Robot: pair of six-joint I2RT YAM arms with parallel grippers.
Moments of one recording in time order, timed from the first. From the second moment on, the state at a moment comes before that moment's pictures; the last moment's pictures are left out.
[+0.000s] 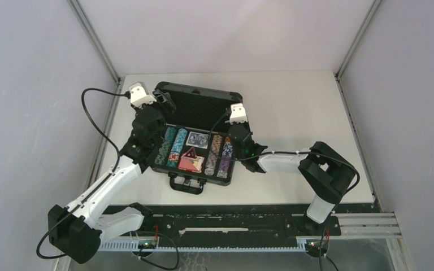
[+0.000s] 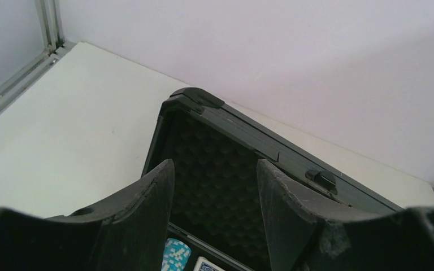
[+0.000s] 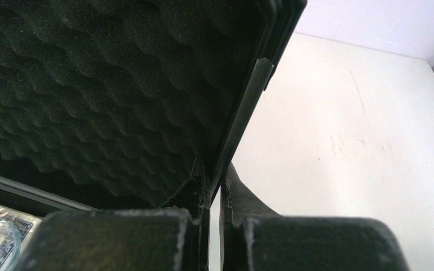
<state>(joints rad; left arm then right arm) -0.48 1.05 0.86 0.19 -0.64 -0.39 0.87 1.70 0.89 0.59 0.83 -0.04</state>
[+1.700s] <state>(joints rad) -0.48 1.18 0.90 -0.06 -0.37 -0.49 1.71 1.44 0.63 0.32 1.13 0.11</state>
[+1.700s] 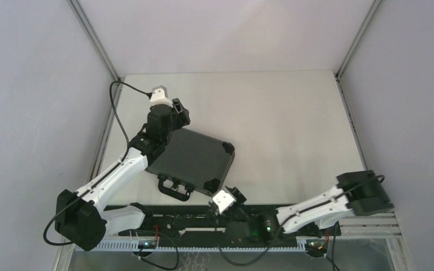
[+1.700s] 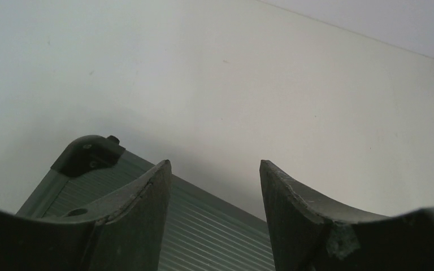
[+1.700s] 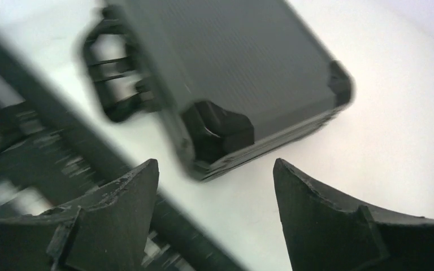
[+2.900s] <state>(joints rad) -0.43 1.21 0.75 -0.06 -0.38 -0.55 1.05 1.65 0.66 0.54 -0.05 0.33</state>
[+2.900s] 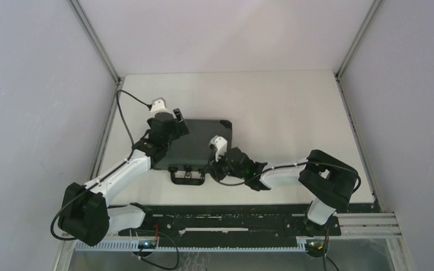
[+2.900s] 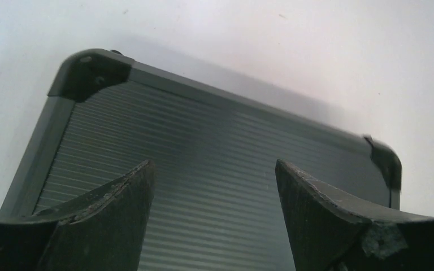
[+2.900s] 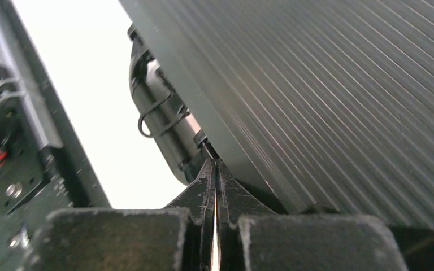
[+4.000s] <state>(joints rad) -0.39 1.42 0.73 0.24 -0.07 -0.51 1.08 1.79 0.84 0.42 -0.03 0.27</state>
